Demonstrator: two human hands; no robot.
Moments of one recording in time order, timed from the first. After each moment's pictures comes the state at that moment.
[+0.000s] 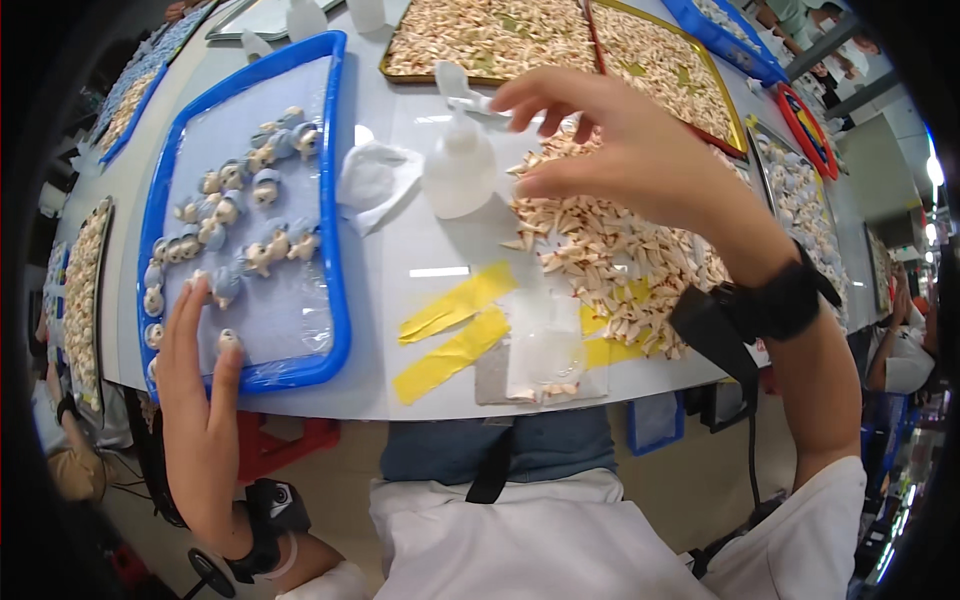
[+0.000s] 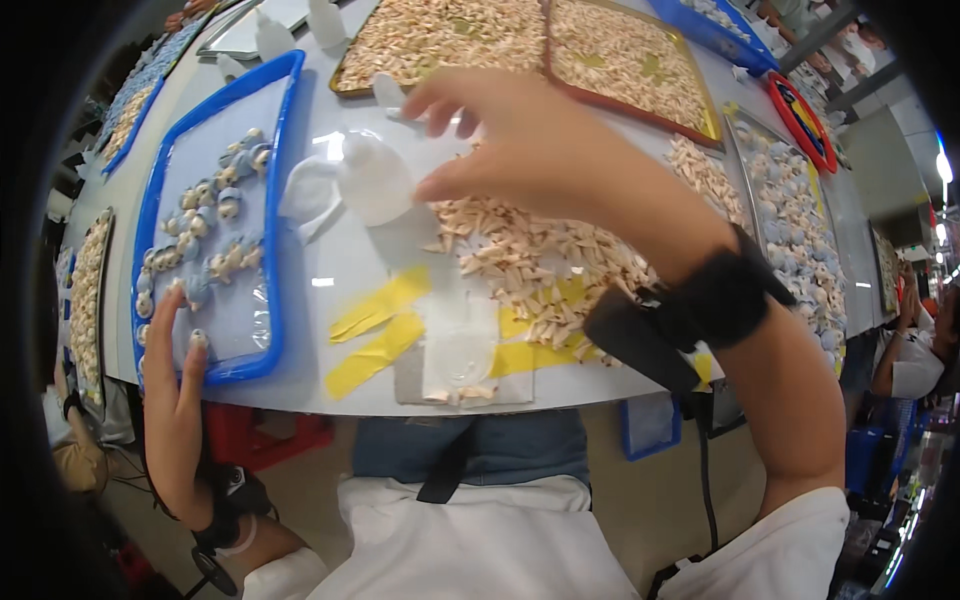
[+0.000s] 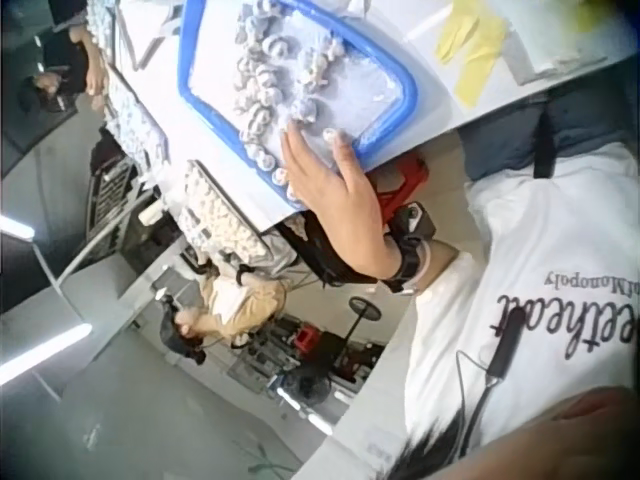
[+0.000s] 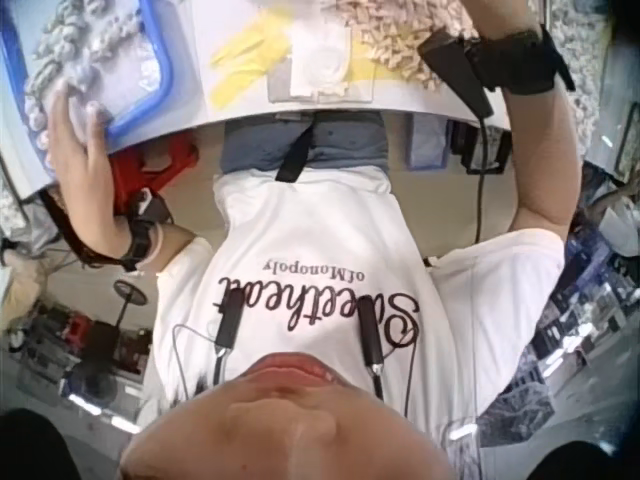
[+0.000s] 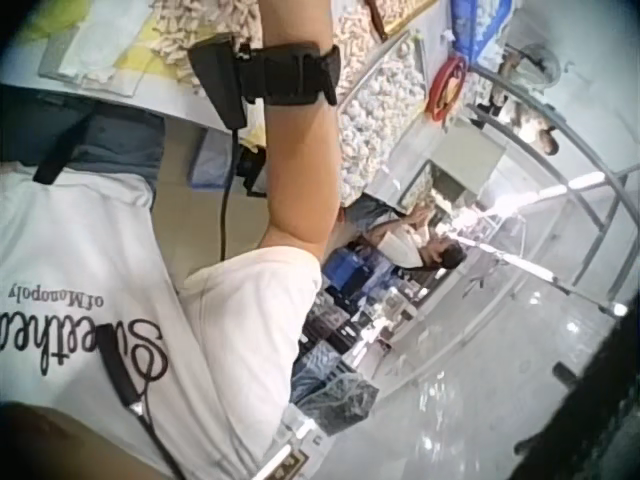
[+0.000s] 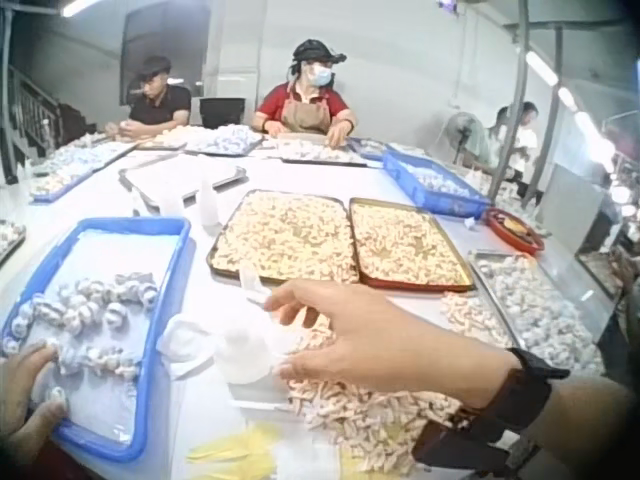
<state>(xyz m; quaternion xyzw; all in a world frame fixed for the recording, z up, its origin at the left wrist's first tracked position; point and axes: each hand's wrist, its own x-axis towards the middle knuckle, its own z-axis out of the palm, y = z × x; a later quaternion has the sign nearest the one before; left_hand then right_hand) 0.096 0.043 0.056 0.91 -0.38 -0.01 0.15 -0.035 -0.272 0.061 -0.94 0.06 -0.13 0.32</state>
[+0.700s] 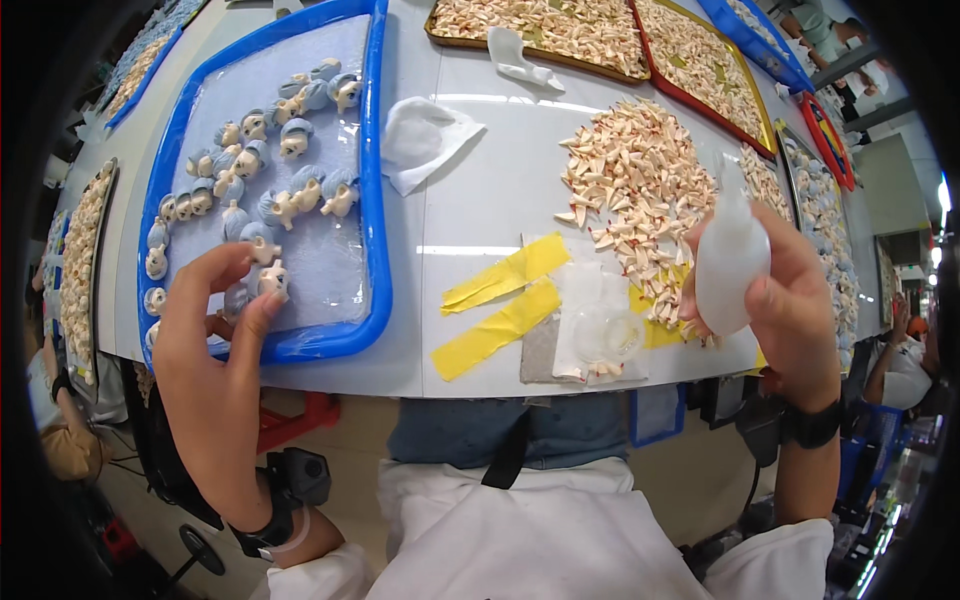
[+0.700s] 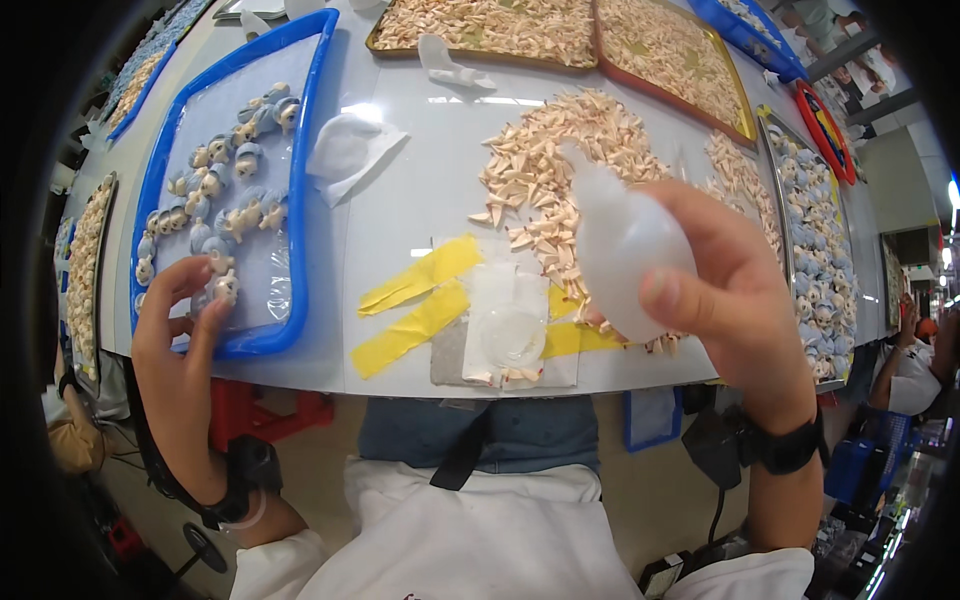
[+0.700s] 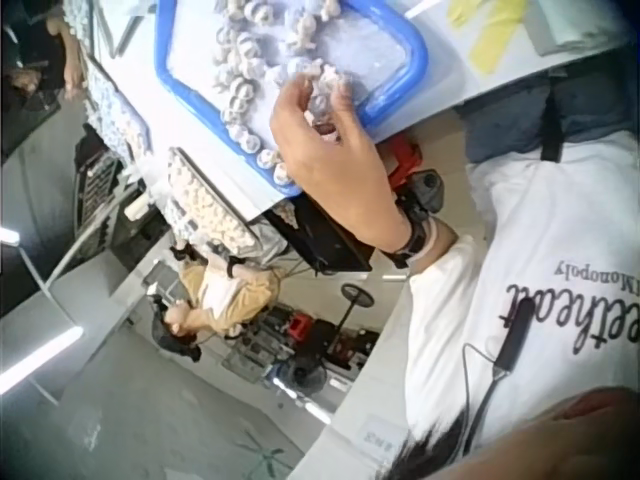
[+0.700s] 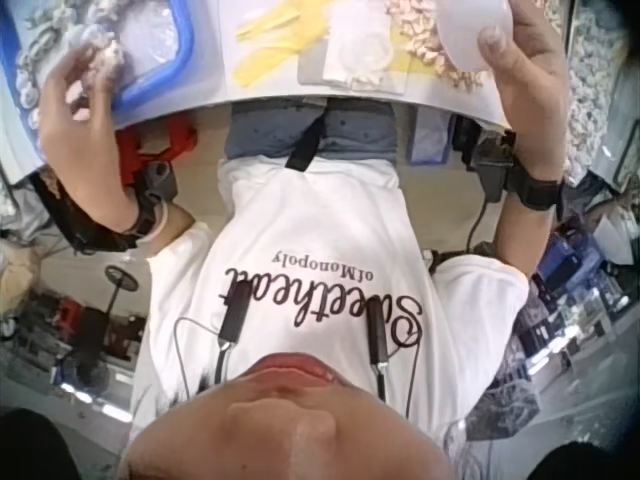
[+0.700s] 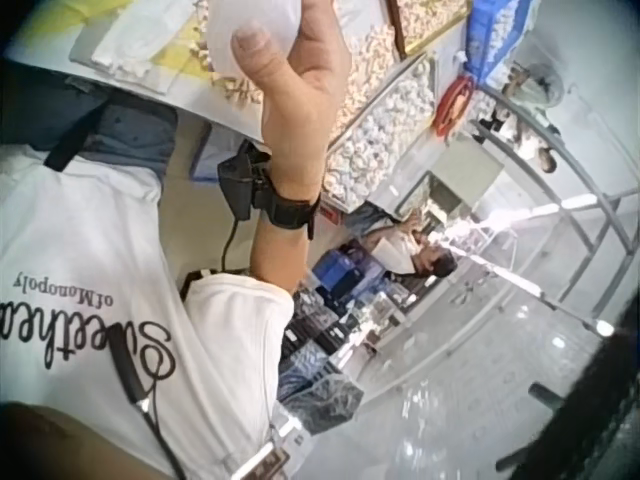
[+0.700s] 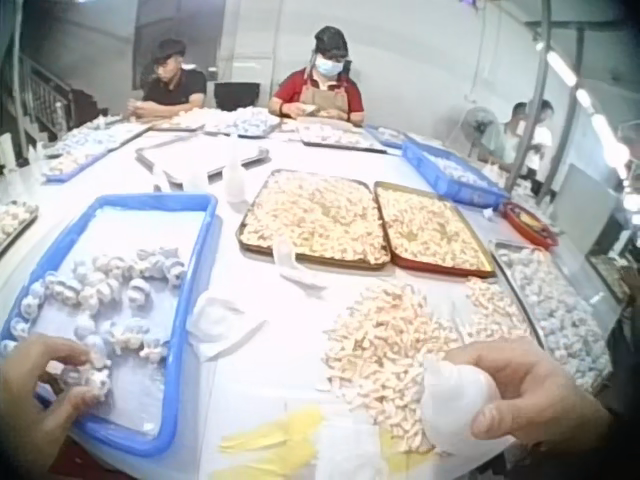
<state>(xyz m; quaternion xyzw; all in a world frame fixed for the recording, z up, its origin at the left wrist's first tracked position) 0.090 0.030 0.052 0.89 -0.34 0.02 0.31 -0.127 -0.217 0.076 -0.68 0.24 -0.10 0.68</state>
